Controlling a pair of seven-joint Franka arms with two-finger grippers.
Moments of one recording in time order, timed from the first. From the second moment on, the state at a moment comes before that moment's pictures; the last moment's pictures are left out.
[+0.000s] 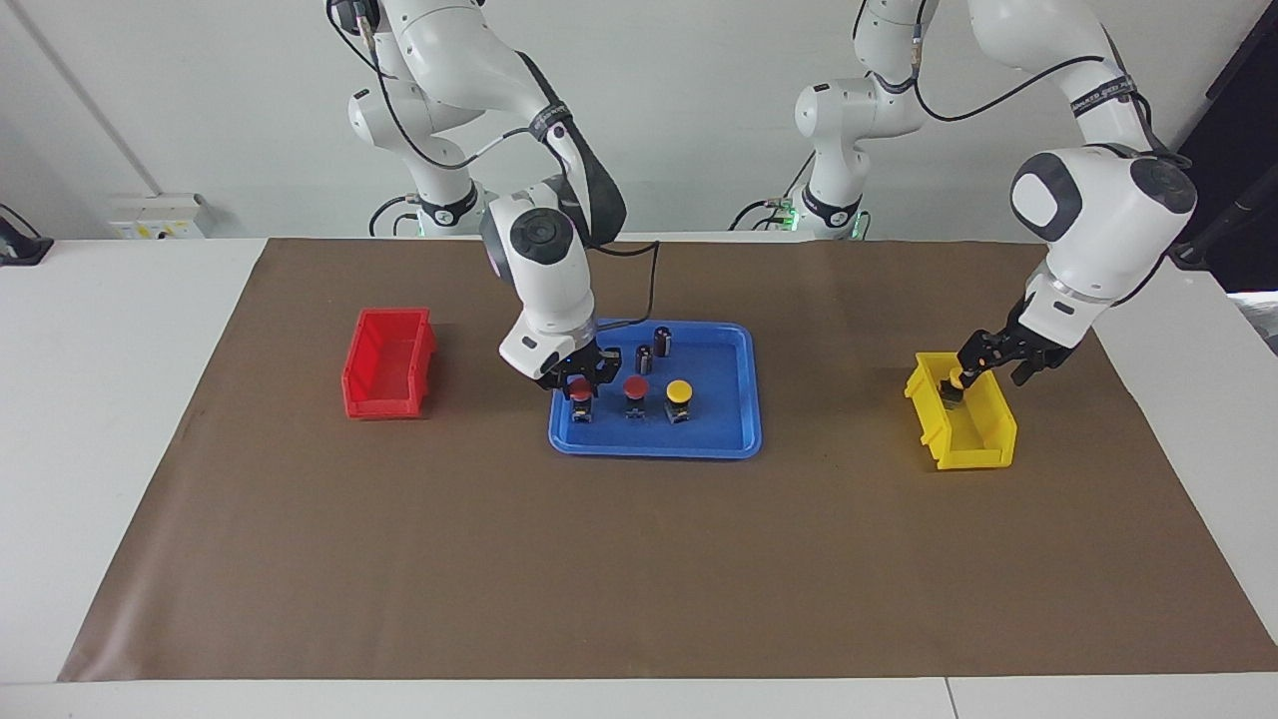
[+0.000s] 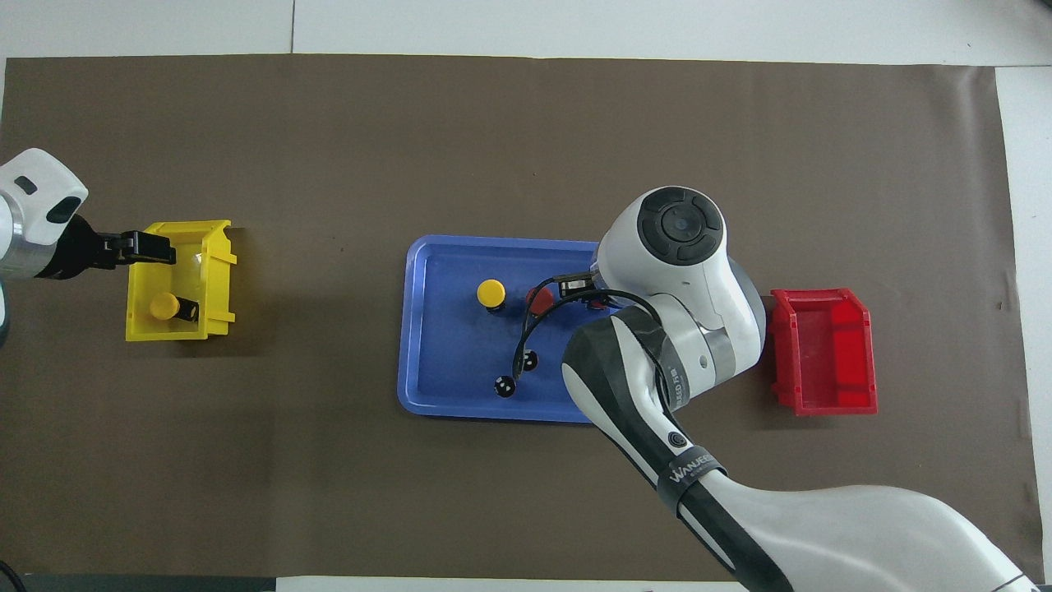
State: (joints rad) left arm 0.01 0.06 0.04 -2.05 -0.09 2.17 0.12; right arm 0.49 0.28 -0.02 -1.90 0.09 2.18 0.36
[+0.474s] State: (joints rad) left arm 0.01 0.08 0.04 -2.12 -0.09 2.25 0.10; right arm 0.43 0.25 -0.04 -1.76 0.08 2.04 0.36
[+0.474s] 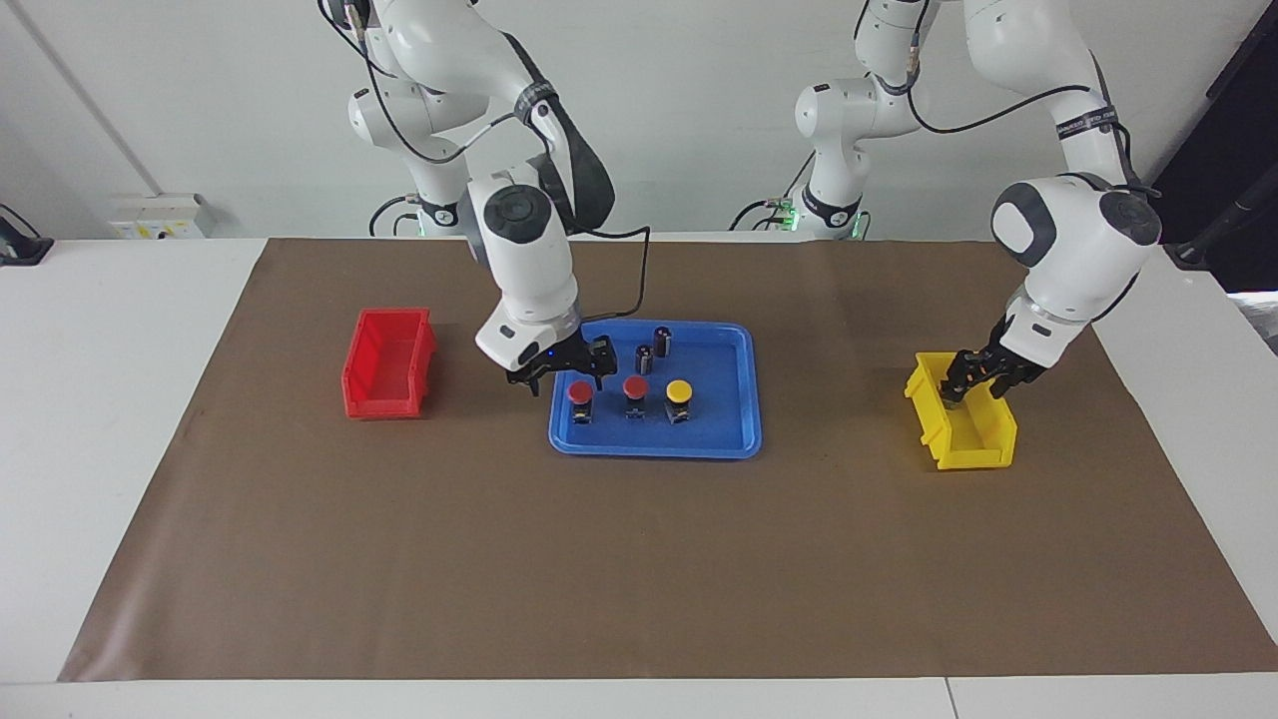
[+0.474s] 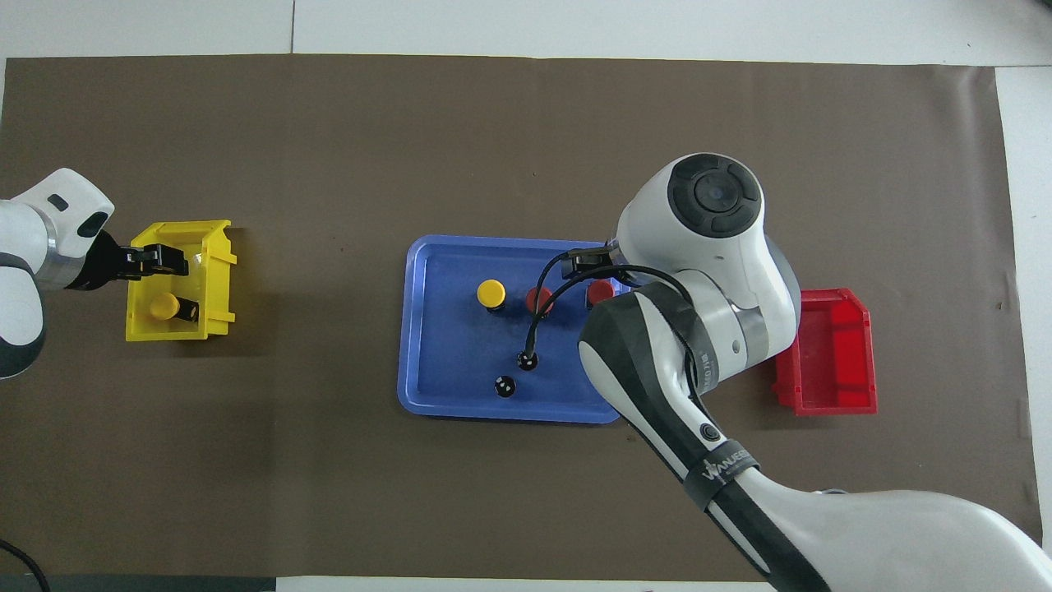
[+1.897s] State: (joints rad) left arm 0.03 0.07 0.05 -2.18 -0.06 2.25 0.06; right arm -0.06 0.05 -0.06 -1.51 -0.04 1.41 -0.09
